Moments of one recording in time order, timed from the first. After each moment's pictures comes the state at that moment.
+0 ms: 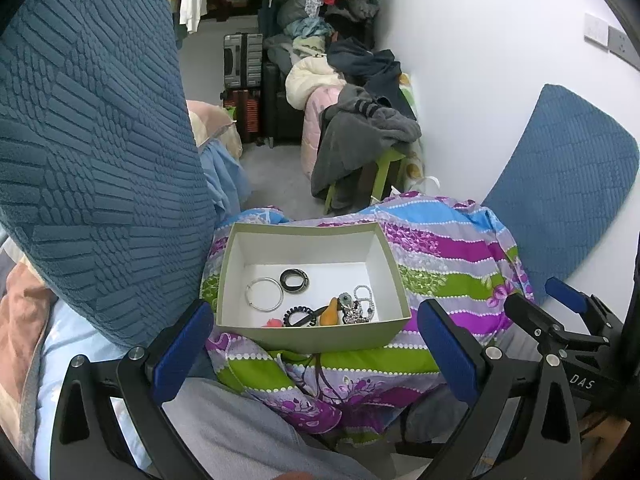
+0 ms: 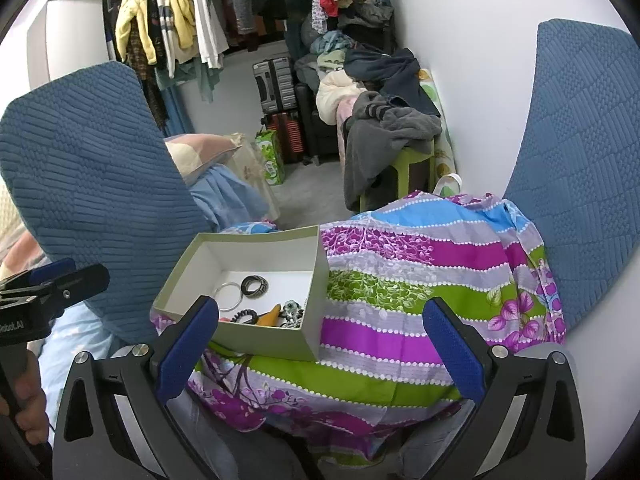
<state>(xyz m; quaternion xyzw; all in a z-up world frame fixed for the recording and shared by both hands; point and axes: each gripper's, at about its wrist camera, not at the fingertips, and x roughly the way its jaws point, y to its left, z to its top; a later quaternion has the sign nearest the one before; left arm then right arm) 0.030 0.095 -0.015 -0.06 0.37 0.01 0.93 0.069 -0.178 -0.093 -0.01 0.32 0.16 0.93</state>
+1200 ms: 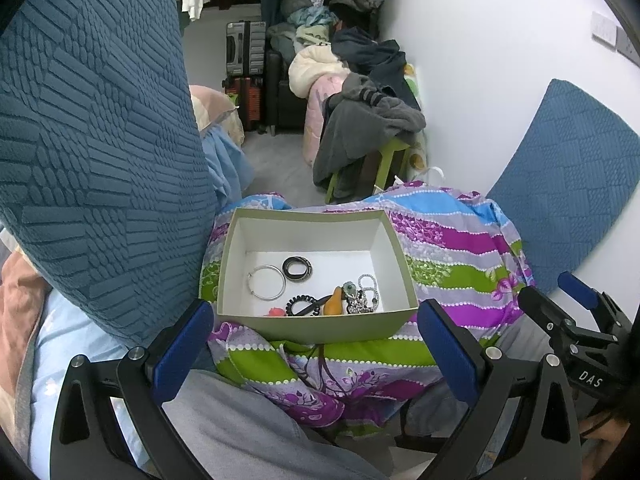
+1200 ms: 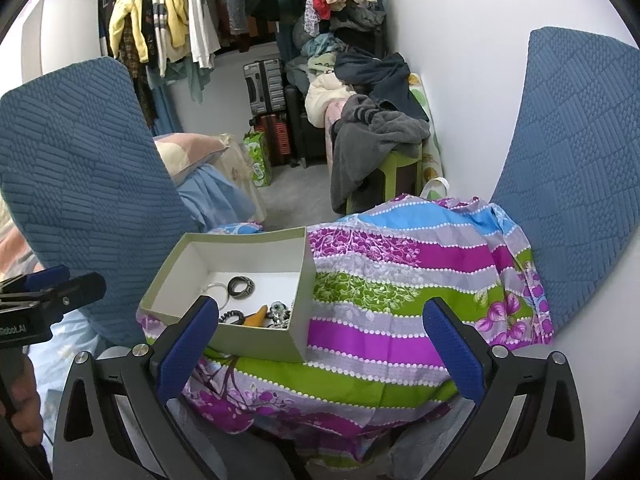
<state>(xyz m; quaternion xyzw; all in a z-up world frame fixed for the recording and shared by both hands) 0.036 0.104 -0.028 -0.07 0.39 0.01 0.92 0.070 -0.178 -0.095 -0.02 0.32 0.14 0.94</state>
